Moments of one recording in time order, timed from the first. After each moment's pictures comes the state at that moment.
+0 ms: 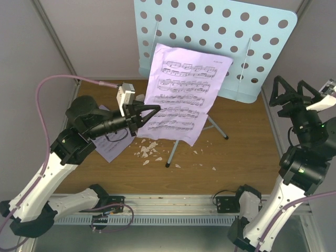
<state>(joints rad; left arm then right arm) -0.68 0.97 1.37 -0.36 0.49 -0.31 -0.58 0.78 1.45 -0.45 -0.68 0.53</state>
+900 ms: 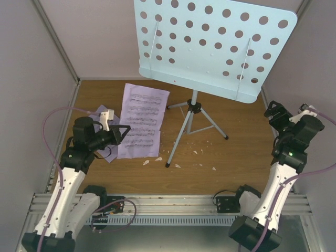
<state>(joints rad) -0.07 0.74 0.75 -0.49 0.62 -0.45 -0.58 0.78 0.93 -0.41 -0.36 0.46</state>
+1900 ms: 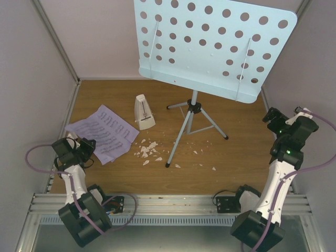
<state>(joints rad) 0.64 0.91 0.36 -0.22 0.65 -0.57 -0.57 0.83 0.85 -0.38 -0.27 0.31</state>
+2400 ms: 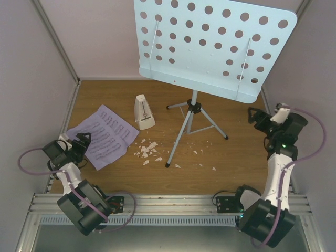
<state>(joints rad) 0.80 0.99 0.37 -0.16 0.75 -0.52 -0.51 0.92 0.78 -0.28 -0.61 0.31</state>
